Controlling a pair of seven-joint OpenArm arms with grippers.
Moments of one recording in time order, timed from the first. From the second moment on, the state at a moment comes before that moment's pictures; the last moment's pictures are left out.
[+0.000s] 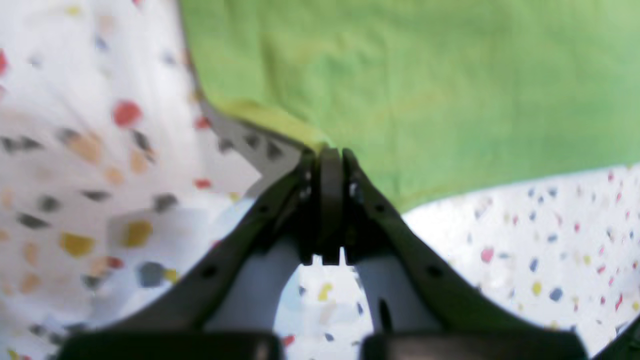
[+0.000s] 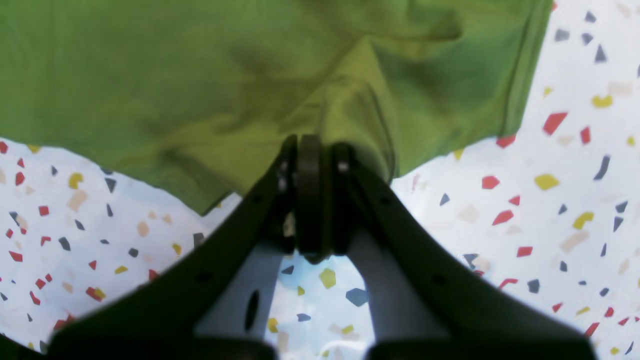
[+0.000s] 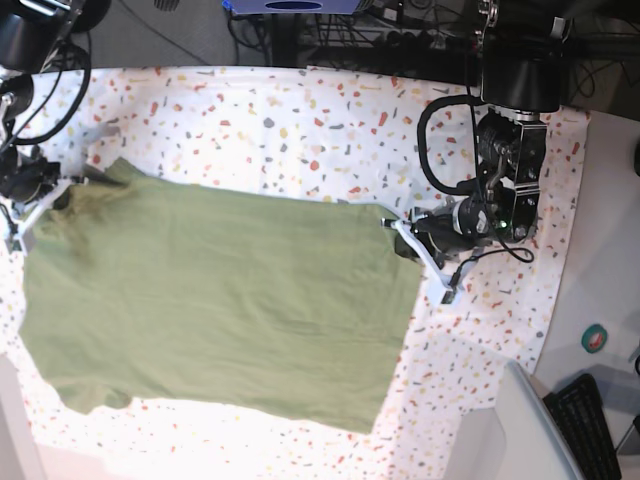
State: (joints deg) left arm -5.4 -12.3 1.7 72.2 -24.1 -17.9 47.3; right arm -2.3 12.2 31.3 75.6 10.6 33.4 -53.0
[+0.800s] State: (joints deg) left arm 2.4 -13.7 -6.7 71.4 -24.8 -17.9 47.0; right arm -9.2 8.6 39.9 76.2 11.0 33.4 -55.6
